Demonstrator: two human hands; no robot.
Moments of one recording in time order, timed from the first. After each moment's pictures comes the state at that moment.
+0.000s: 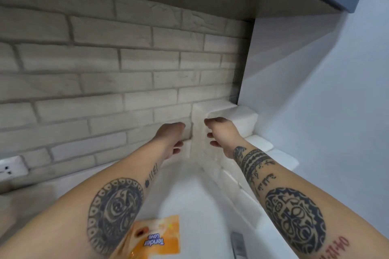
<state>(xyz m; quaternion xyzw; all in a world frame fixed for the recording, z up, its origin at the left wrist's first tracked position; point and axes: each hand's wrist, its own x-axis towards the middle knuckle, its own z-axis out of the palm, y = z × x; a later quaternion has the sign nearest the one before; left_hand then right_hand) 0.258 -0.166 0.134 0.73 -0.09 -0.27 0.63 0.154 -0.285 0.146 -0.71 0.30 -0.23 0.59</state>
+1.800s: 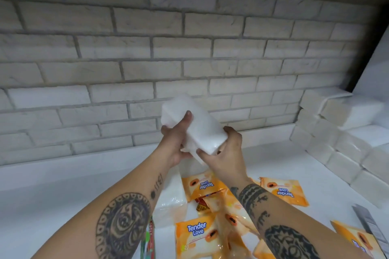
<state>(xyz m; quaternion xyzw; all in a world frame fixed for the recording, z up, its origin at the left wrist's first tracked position) 0.323 0.276 0.082 0.57 0.03 -0.21 0.79 0.228 0.143 0.037 -0.83 0.13 -0.32 0.44</state>
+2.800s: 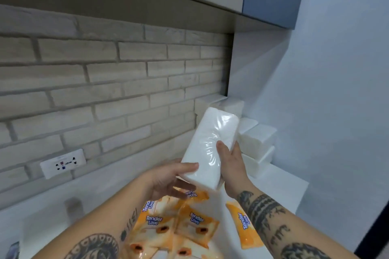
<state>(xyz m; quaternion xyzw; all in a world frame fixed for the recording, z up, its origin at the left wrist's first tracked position) 0.181 0.083 0.087 0.62 -0.36 -0.51 0.48 0.037 -0.055 0.074 -0.56 0.31 -0.38 0.66</state>
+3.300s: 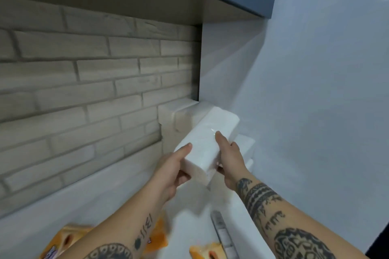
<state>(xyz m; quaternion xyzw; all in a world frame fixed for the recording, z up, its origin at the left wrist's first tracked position) 0.151 -0.140 0.092 0.58 -0.20 -0.42 0.67 0.031 -0.255 0.093 -0.51 0.39 -0.36 0.68</state>
